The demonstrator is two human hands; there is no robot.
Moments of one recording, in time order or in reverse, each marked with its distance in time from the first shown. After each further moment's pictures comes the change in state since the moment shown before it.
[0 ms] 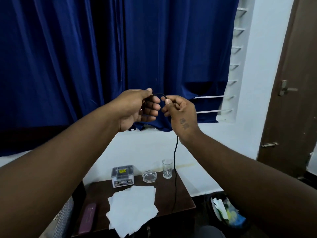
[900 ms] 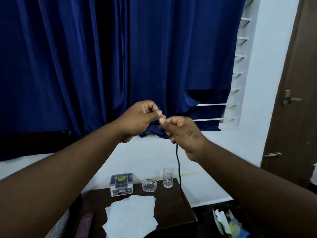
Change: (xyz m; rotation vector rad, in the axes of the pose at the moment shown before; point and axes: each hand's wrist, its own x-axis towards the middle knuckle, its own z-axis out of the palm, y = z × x) left_hand 0.027 -0.029 -0.009 0.237 -0.070 0.235; right_hand -0.009 -0.011 -0.003 -0.061 -0.321 0.272
